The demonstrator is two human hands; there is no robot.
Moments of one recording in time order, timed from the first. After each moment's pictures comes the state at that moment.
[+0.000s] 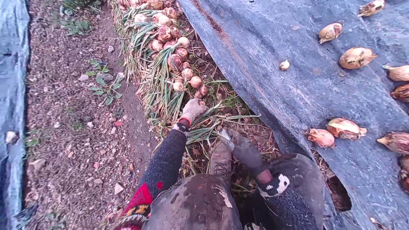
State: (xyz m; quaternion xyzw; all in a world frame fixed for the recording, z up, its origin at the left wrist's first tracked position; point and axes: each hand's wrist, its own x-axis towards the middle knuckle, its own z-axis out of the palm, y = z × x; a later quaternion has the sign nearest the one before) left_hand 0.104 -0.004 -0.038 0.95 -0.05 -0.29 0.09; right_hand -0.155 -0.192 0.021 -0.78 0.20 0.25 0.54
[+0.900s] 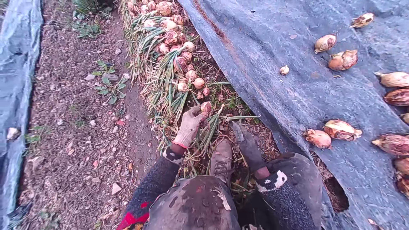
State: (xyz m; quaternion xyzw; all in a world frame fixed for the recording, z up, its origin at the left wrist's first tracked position) left_hand 0.000 -0.002 0.057 0.82 0.02 -0.22 0.53; right_hand -0.165 -0.187 0.023 -0.65 0.24 0.05 0.72
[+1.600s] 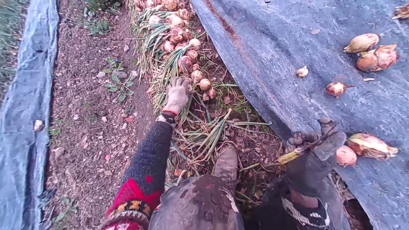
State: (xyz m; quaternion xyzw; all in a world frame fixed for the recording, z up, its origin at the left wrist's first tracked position) left_hand 0.183 0.039 0.026 0.98 -0.20 -0.04 -0.08; right_hand -0.163 -0.278 0.041 -0.45 0.31 -0.34 0.77
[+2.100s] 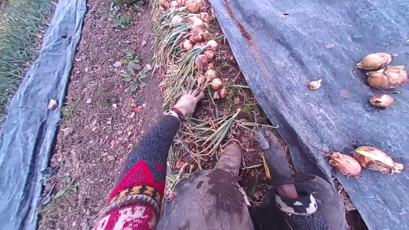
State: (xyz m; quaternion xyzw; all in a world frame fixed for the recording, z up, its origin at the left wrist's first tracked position) left_hand 0.153 0.104 0.001 0.92 -0.31 -0.18 -0.16; right_hand -0.161 -0.219 0.003 -0.70 0.34 0.08 0.62
